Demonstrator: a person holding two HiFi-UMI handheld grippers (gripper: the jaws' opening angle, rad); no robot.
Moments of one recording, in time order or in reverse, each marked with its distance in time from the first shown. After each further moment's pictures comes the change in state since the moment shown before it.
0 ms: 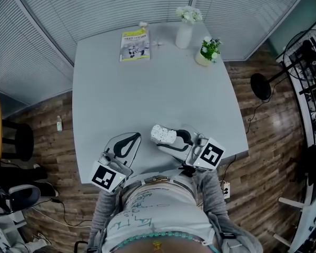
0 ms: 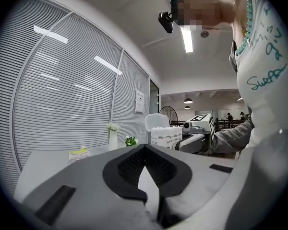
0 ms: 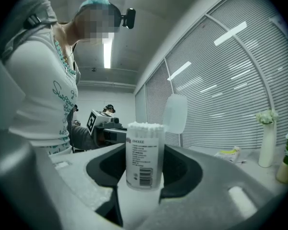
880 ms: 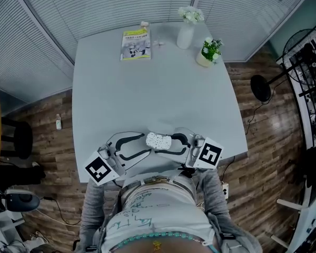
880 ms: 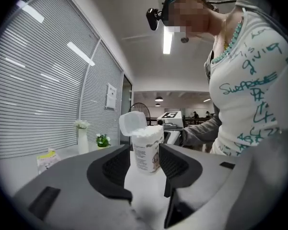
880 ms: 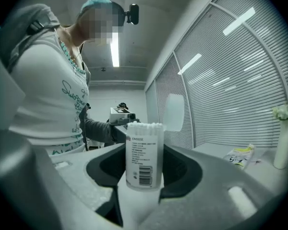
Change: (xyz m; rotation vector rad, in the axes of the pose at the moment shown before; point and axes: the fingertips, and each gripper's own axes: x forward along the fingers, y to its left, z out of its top) left arm -0.003 -0.040 -0.010 0.042 0.084 -0.394; right arm 0.006 0.024 -0.001 0.024 0.038 0.152
